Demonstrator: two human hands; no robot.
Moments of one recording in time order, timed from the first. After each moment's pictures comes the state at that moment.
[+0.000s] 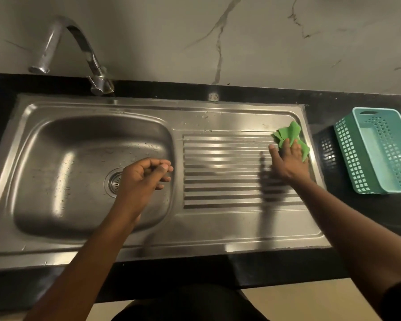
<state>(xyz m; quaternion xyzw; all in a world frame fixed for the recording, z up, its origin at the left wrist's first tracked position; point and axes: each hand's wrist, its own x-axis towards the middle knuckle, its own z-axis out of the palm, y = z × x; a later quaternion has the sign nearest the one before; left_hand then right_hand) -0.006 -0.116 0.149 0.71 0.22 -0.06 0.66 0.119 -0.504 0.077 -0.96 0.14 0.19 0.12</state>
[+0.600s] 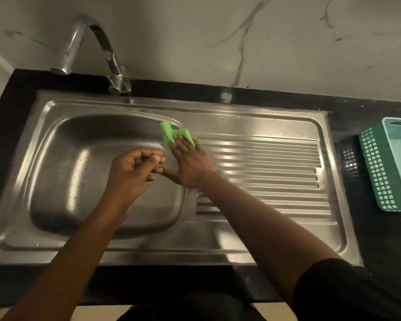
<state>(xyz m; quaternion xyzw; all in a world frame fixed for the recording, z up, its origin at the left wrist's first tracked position) 0.014 -0.068 0.145 0.72 0.24 -0.01 0.65 0.113 -0.223 0.060 -0.93 -0.31 0.16 0.04</state>
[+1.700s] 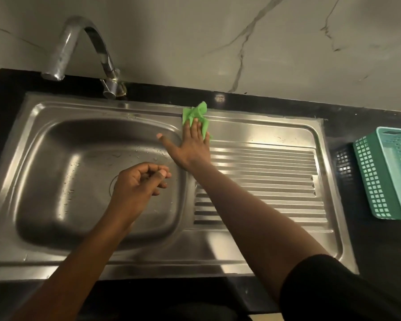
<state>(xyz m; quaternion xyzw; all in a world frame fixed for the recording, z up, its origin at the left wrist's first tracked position) 0.012 -0.074 0.133 0.73 0.23 -0.06 0.64 0.160 -0.200 0.055 -0.96 -0.08 0.18 0.22</state>
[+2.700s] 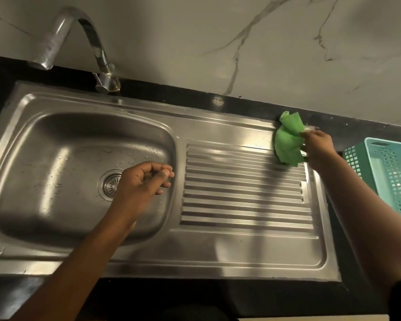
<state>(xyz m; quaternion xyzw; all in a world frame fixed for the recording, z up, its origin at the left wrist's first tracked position) 0.015 -0.111 0.145 0.71 0.24 -0.05 0.66 0.250 -0.519 0.113 -0.78 0.33 0.07 0.53</state>
